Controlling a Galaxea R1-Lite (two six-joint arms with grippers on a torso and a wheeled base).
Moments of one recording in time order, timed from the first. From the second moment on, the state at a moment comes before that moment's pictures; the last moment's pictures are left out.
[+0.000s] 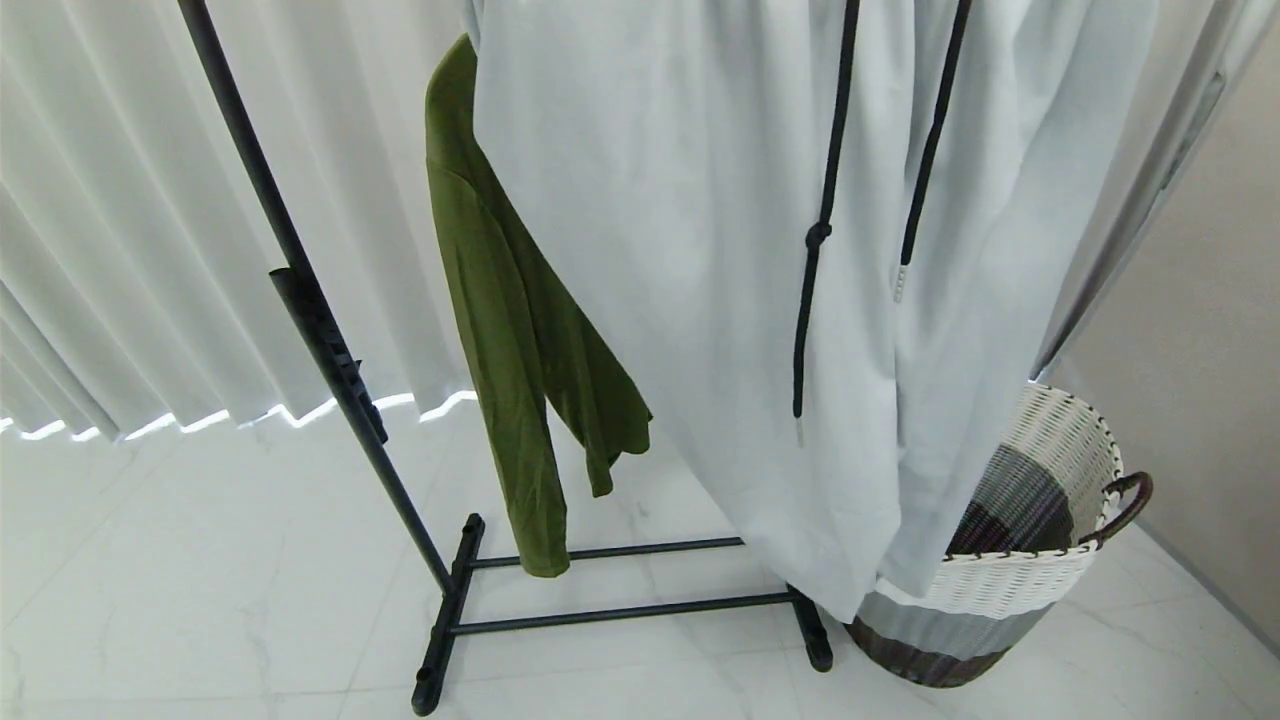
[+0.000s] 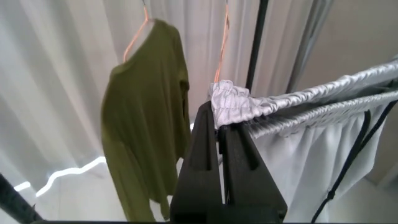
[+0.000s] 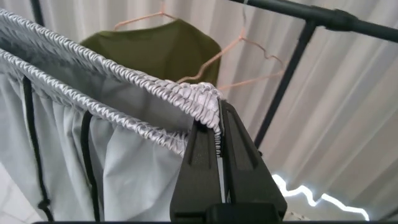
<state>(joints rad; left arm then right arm) -0.90 1.43 -1.92 0.34 0.47 0.14 0.98 1.34 -1.65 0.04 -0.45 -0.29</state>
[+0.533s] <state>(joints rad) -0.87 1.37 -1.87 0.34 0.47 0.21 1.02 1.45 -1.75 0.05 -0.41 -0.29</state>
